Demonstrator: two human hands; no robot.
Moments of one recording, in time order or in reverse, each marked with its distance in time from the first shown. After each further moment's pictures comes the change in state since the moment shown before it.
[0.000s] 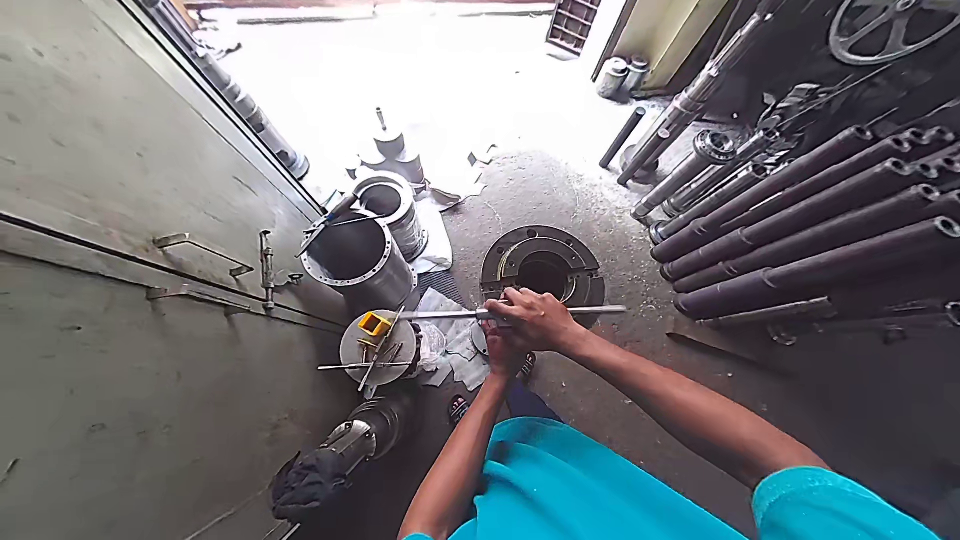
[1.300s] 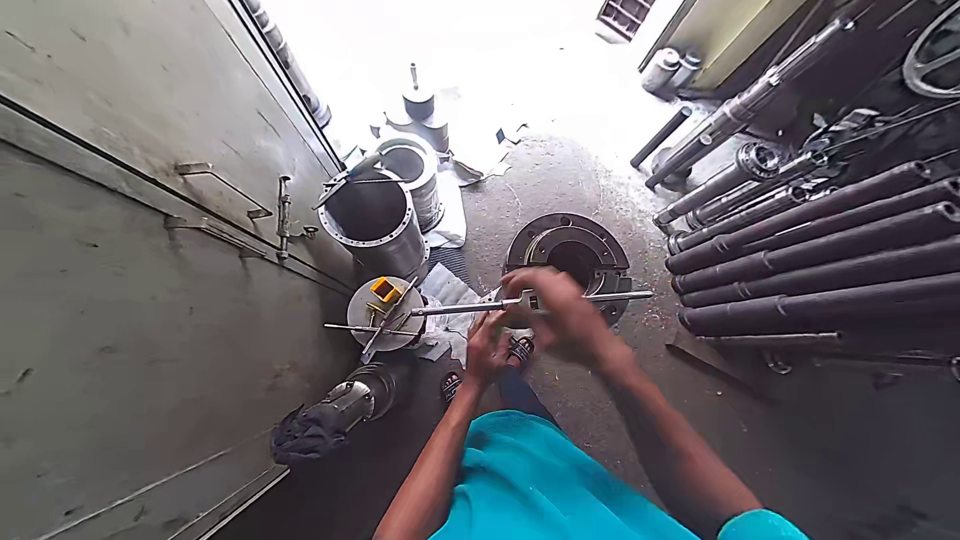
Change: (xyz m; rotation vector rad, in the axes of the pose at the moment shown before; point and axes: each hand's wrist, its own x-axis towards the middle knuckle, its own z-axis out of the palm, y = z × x) left_hand -0.026 -0.059 -0.067 -0.192 0.013 0.206; right_hand -0.004 -0.058 -0.058 0.378 0.290 -0.103
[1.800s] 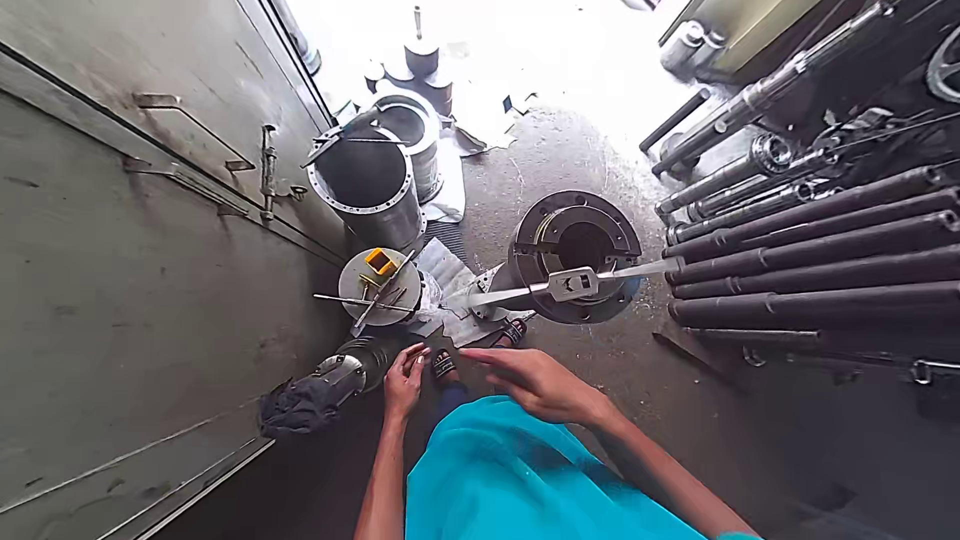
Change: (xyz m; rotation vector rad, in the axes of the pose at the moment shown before) left_hand -0.105 -0.047 -0.134 -0.104 0.027 -0.619; right_hand -0.059 -0.033 0.057 0.411 -0.495 0.097
